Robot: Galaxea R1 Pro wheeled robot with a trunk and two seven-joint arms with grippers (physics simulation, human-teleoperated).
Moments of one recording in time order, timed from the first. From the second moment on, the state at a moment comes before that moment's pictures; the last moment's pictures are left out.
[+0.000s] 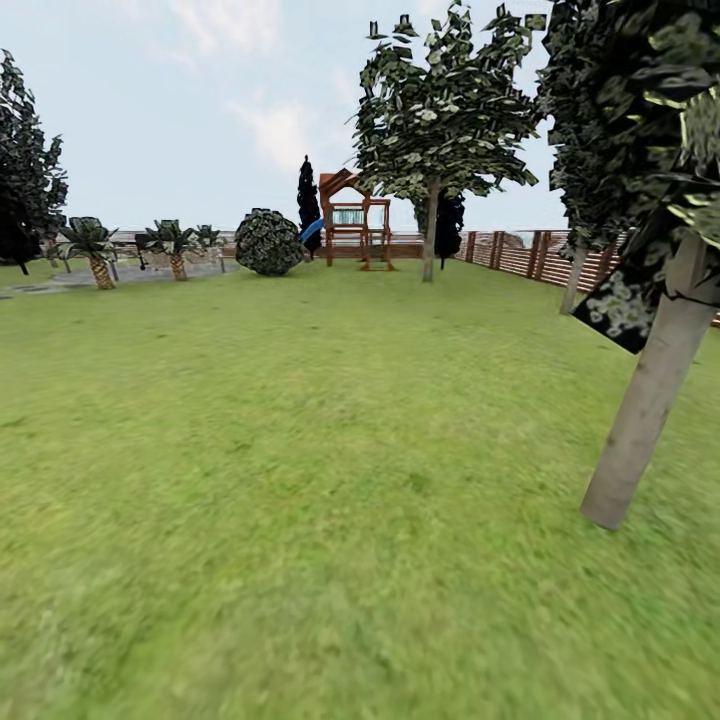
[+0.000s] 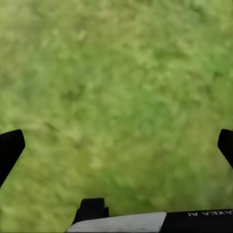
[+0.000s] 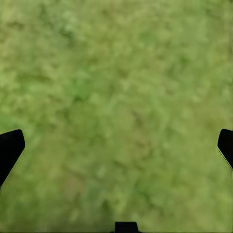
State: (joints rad) left arm 0.01 -0.03 -0.04 -0.55 0.00 -0.07 0.01; right arm -0.04 0.00 0.00 -0.56 0.01 -0.06 -0.01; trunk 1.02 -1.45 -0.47
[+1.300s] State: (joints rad) left arm 0.01 -0.04 -0.04 -0.52 0.00 -0.08 0.01; right arm -0.04 0.00 0.01 -0.54 0.01 -0.06 -0.01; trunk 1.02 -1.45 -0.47
